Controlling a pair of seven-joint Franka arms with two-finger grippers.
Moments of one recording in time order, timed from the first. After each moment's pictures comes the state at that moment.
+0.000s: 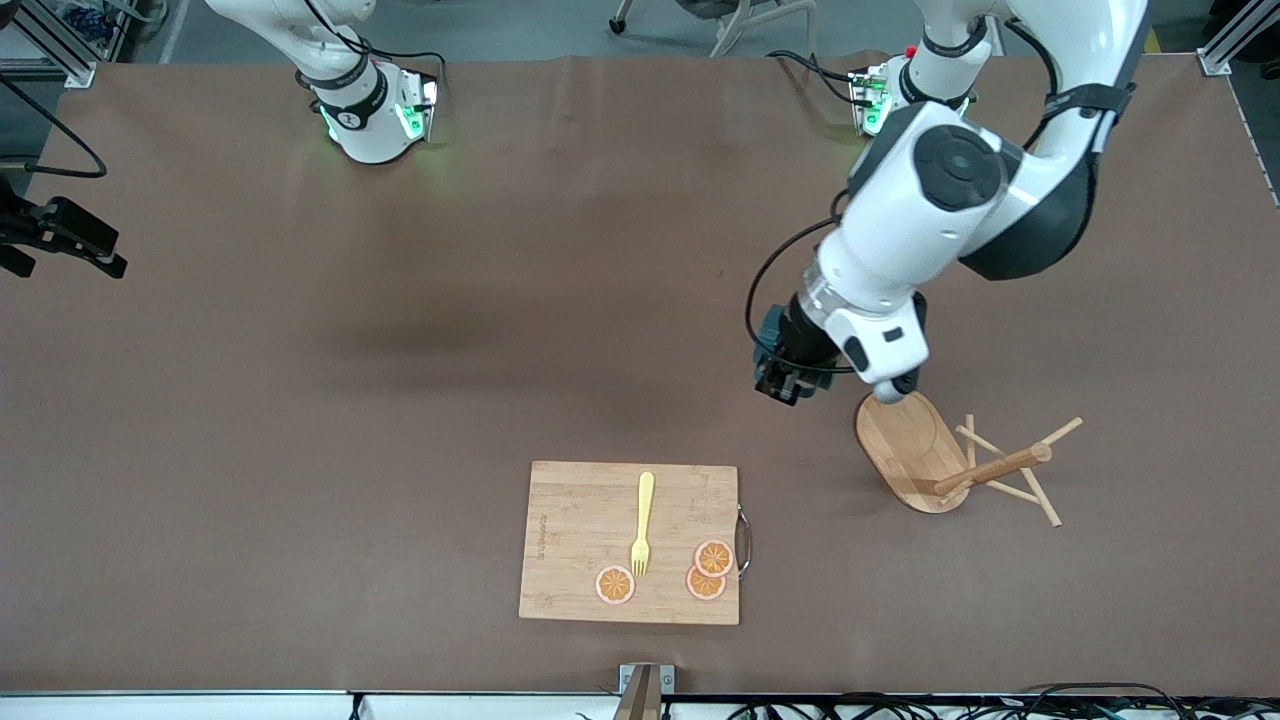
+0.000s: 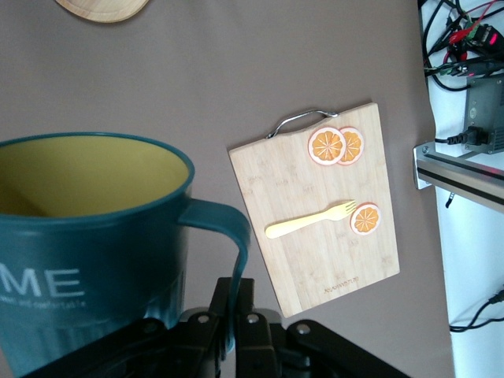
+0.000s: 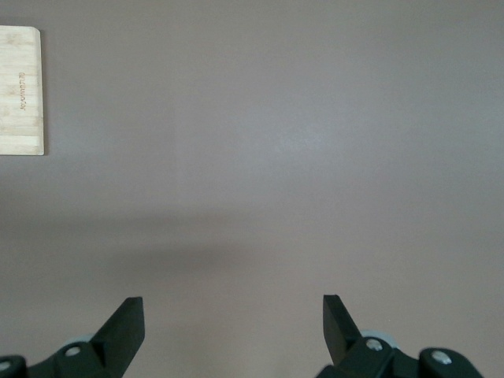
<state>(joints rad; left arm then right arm) -0.15 0.38 -0.42 -1.51 -0.03 2.11 -1.74 -0.06 -0.07 -0.02 -1.64 -0.02 1.64 -0.06</state>
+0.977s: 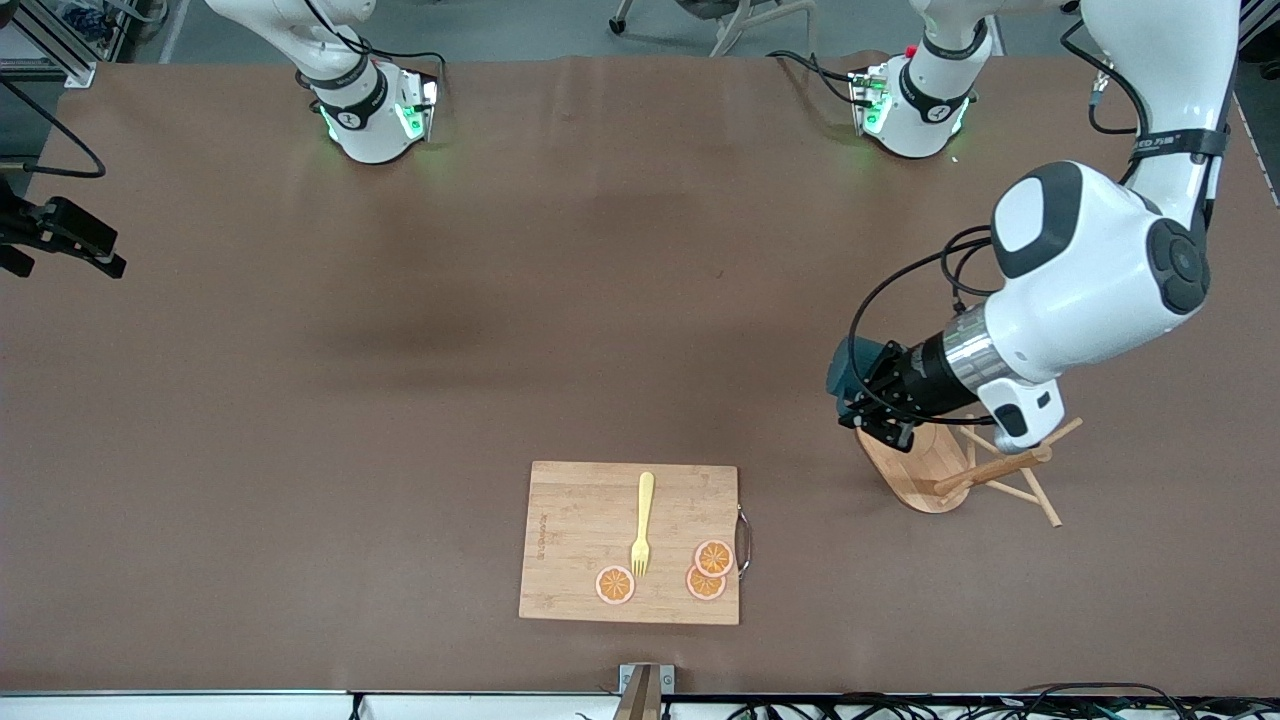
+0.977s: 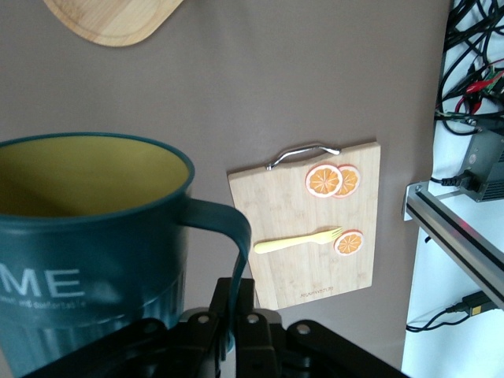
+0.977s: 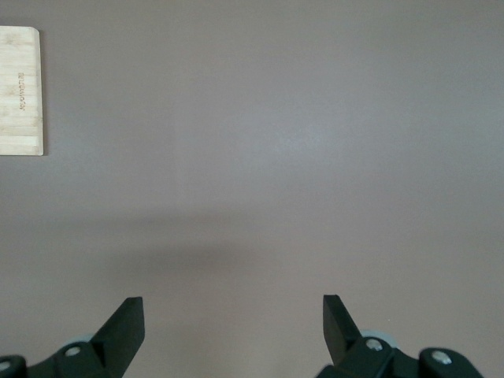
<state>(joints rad) 0.07 0.39 -0.42 -1.55 -0.28 2.11 -1.51 -0.06 -0.07 -0.02 -1.64 -0.02 1.64 -0.06</state>
